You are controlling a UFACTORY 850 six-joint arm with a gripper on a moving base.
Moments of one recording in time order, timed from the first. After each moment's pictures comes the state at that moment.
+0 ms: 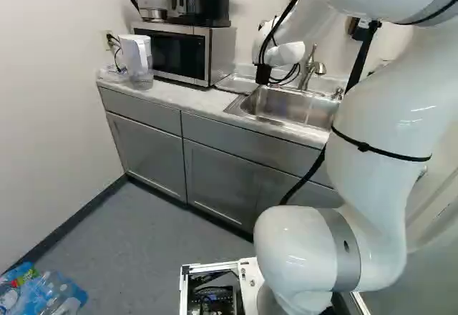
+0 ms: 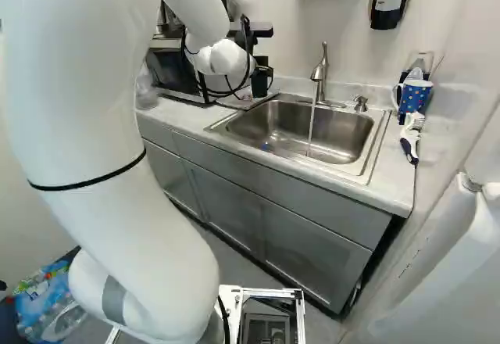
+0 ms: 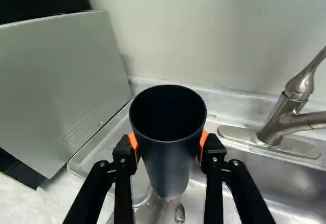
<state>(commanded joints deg) -8.0 -8.4 -60.1 0.0 21.0 2.9</state>
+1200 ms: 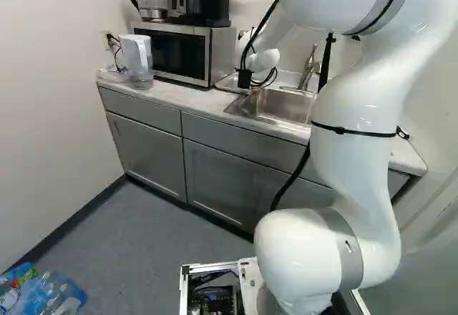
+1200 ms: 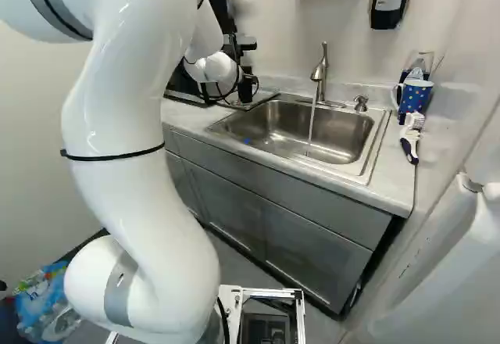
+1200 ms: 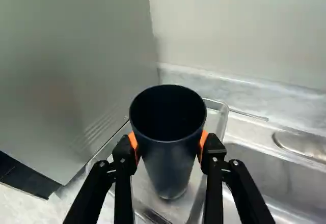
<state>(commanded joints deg) -2.5 -18.9 -67.3 0.0 21.0 2.9</state>
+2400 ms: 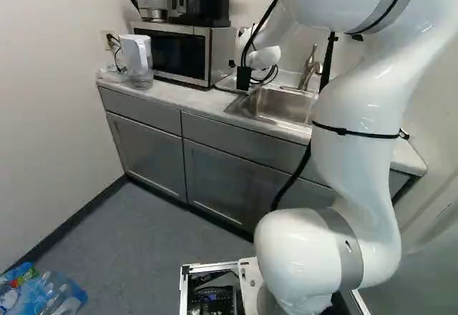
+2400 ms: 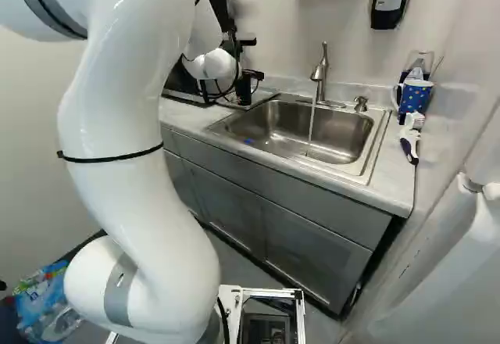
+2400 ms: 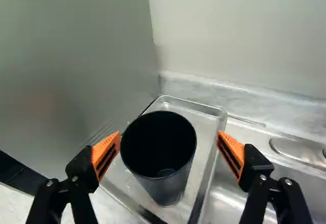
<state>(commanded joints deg) -2.5 -17.2 -67.9 0.0 21.0 2.9</state>
